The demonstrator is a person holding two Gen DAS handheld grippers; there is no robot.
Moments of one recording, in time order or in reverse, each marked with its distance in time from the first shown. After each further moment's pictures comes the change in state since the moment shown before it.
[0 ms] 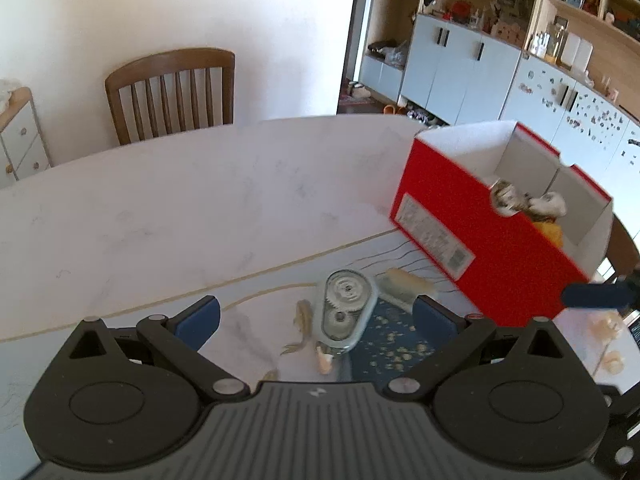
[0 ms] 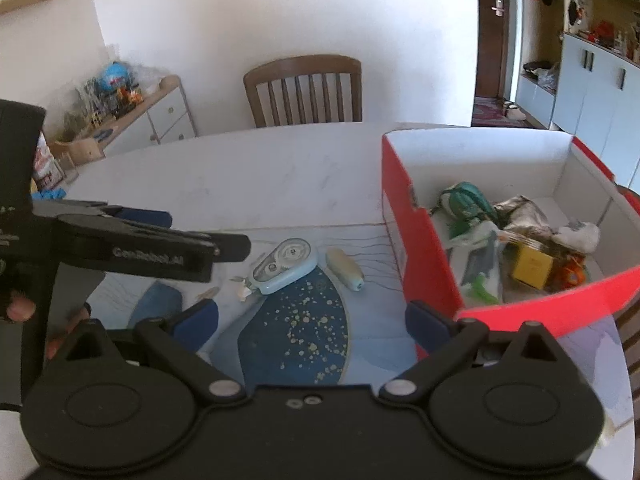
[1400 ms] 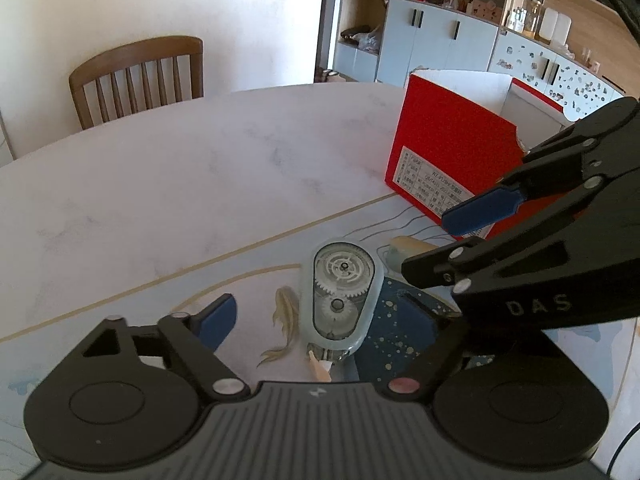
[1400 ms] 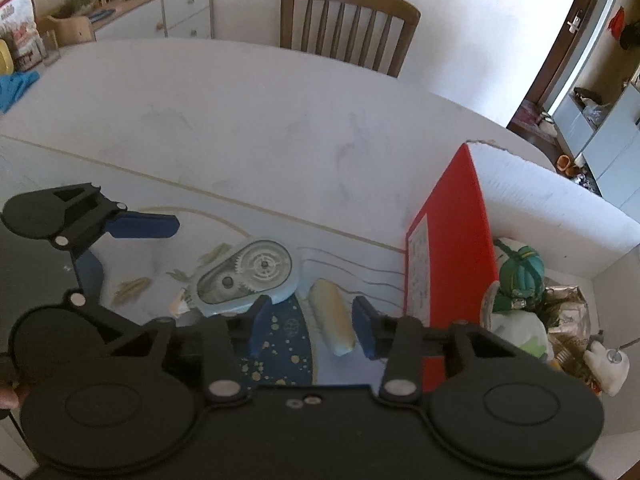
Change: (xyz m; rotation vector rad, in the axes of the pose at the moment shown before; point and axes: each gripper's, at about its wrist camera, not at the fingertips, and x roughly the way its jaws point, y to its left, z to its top) left arm 0.059 -0.005 -0.022 0.073 0.017 -0.052; right arm 0.104 0.015 0.054 -0.281 0.262 -0.074
